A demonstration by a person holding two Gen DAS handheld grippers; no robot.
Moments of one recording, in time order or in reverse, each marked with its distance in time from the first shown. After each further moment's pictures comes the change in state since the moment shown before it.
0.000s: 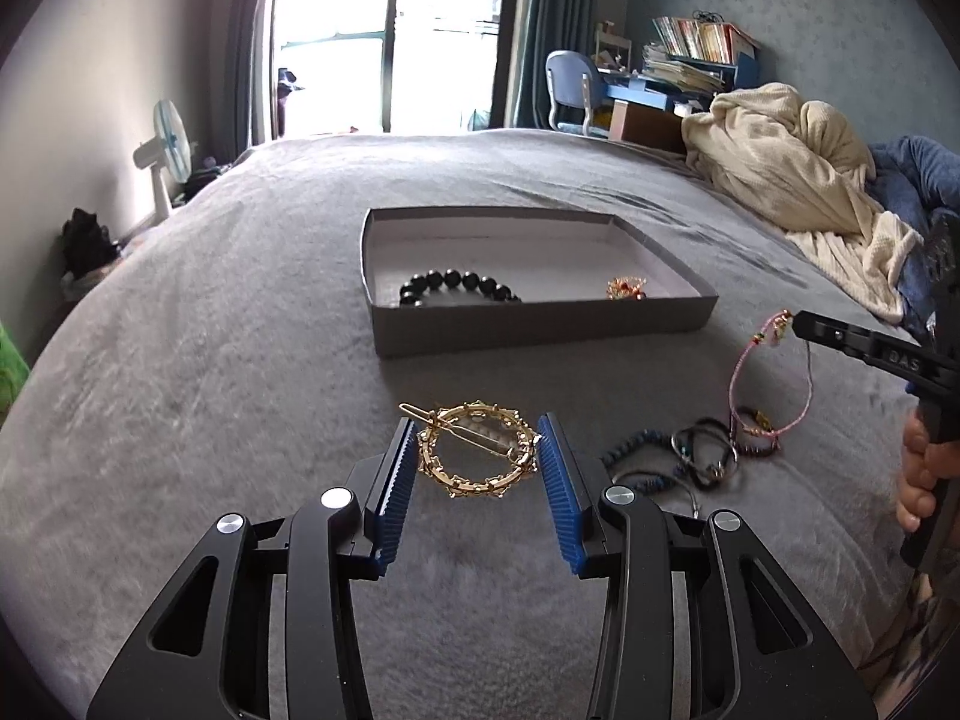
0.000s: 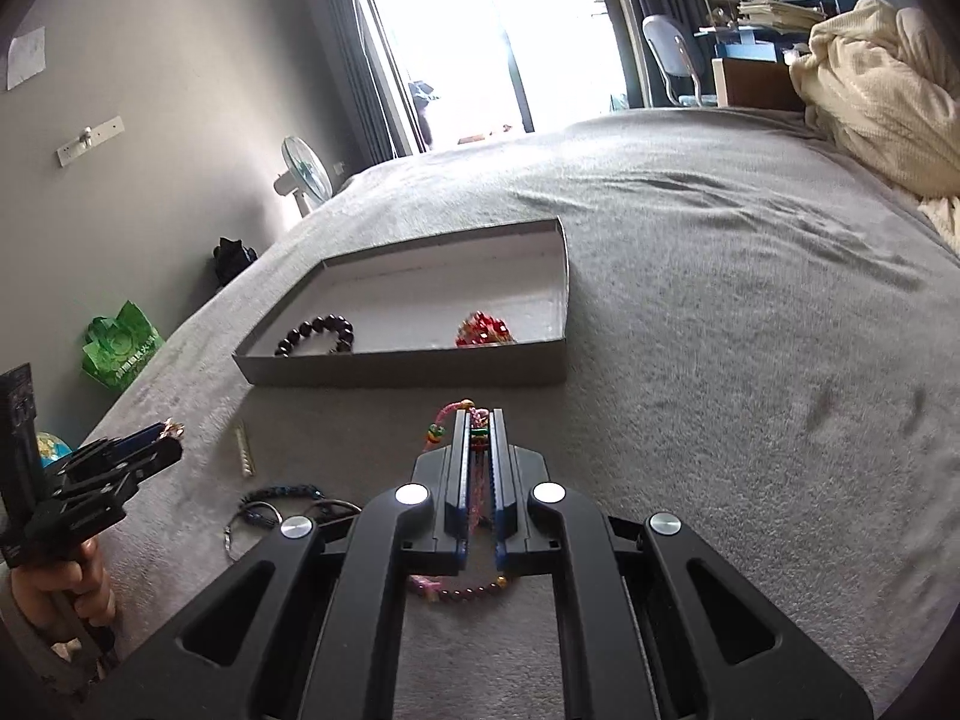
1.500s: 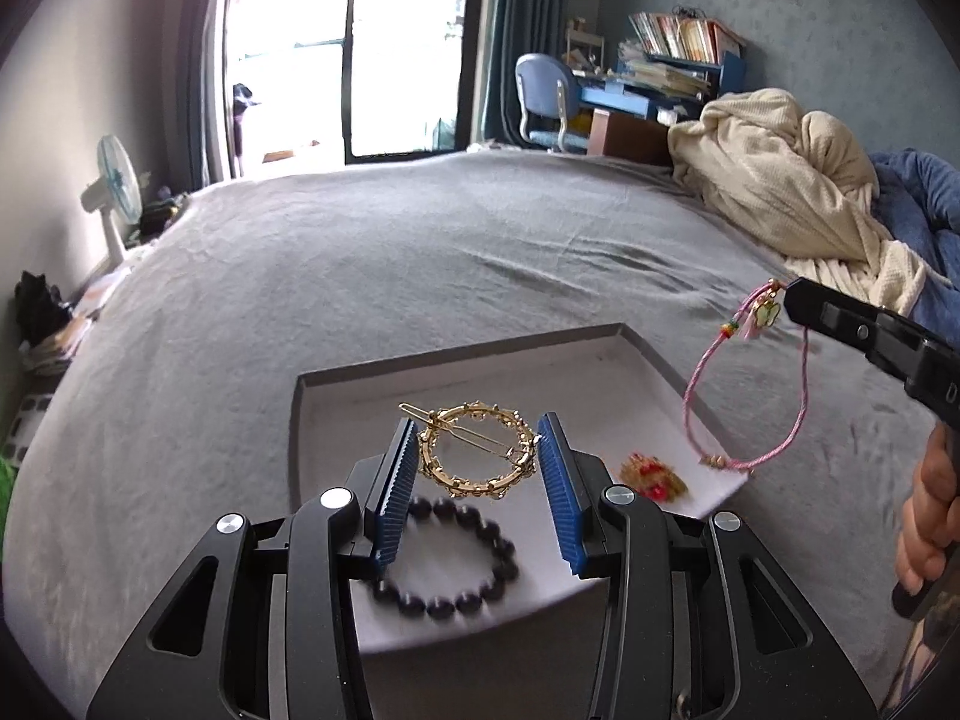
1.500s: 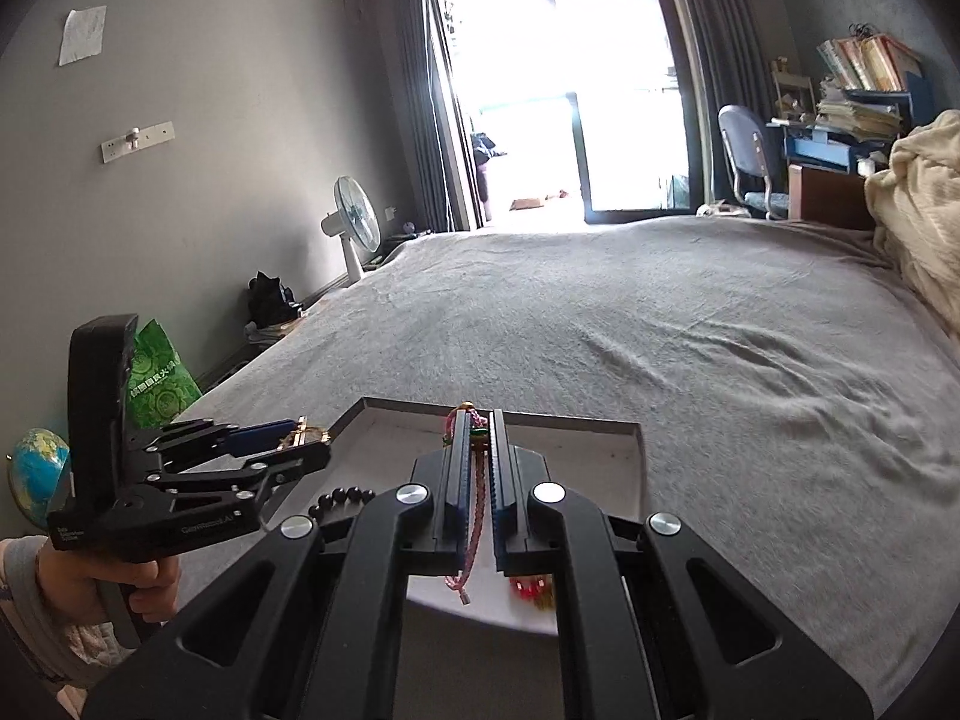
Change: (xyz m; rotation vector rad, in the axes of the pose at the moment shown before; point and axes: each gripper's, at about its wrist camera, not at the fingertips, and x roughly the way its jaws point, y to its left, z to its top) left arm 0.102 -0.003 0.149 0.058 0.022 -0.070; right arm 0.061 0.044 0.134 -0.147 -0.103 0.071
